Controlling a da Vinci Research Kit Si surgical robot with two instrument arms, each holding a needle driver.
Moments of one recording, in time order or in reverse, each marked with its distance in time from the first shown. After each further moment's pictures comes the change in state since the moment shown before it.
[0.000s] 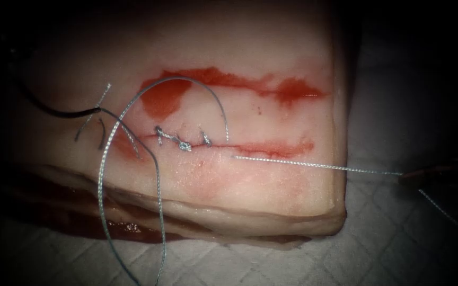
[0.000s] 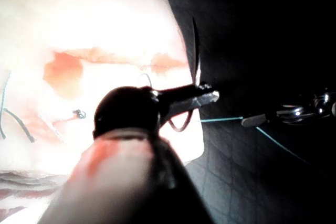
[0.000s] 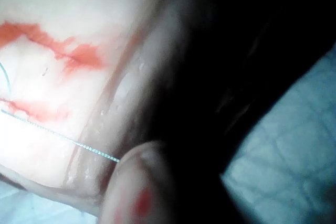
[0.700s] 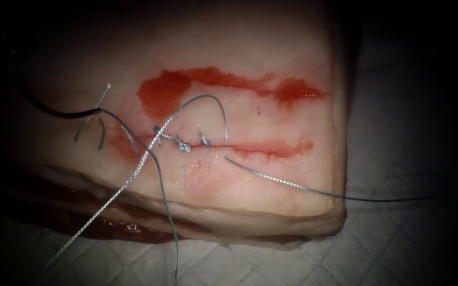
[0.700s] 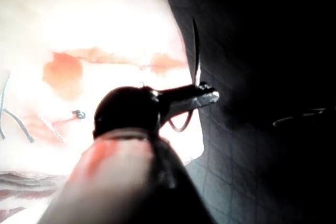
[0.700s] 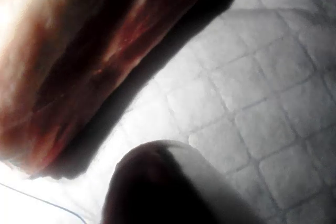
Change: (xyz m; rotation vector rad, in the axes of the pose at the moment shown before) right arm 0.006 -0.013 -0.004 0.234 0.097 -0.246; left arm 0.000 0.000 0.000 0.002 0.004 -0.001
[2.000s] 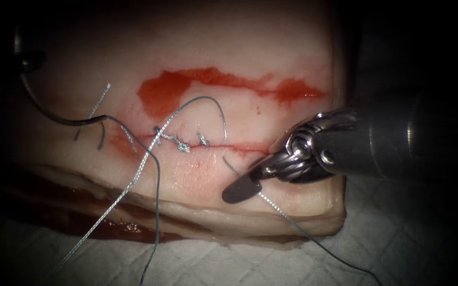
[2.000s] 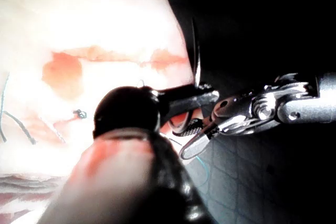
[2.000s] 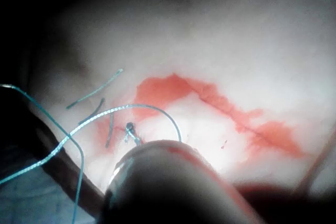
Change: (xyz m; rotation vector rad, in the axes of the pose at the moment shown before) right arm -0.025 0.034 0.003 -0.480 0.006 -0.146; left arm 0.001 0.001 0.000 -0.012 0.037 -0.003
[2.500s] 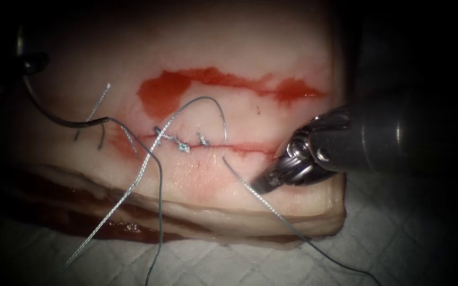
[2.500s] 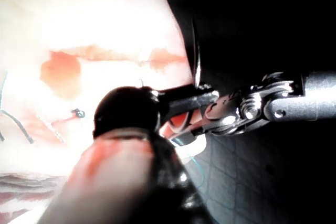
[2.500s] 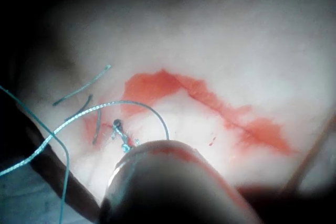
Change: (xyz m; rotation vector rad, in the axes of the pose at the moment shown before) right arm 0.001 -0.001 0.001 0.136 0.096 0.051; left arm 0.000 0.000 0.000 0.001 -0.001 0.000
